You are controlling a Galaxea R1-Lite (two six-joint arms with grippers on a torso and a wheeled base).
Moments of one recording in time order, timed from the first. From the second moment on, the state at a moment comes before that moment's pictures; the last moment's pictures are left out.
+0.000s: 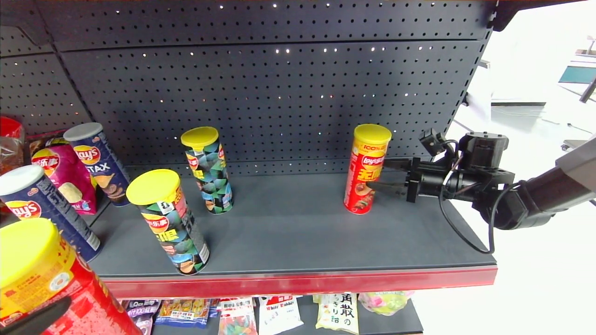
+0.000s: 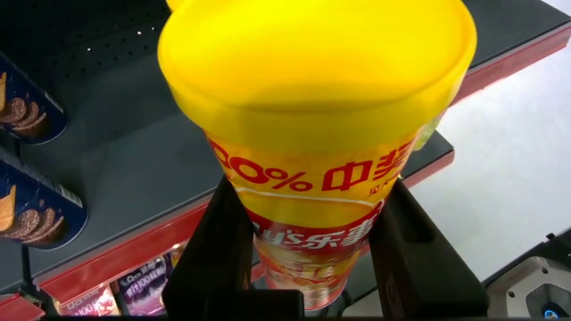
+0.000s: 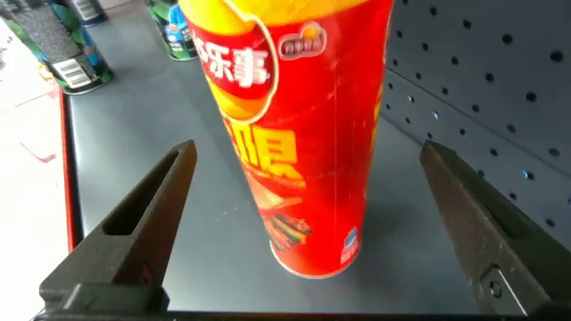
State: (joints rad) left arm -0.10 0.64 -0.48 0.12 -0.35 0.15; right arm 0.11 2.11 -1.02 -0.88 0.95 -0.17
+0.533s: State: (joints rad) left arm -0.10 0.64 -0.48 0.11 -0.35 0.15; right arm 0.11 2.18 -1.12 -0.88 1.03 -0.17
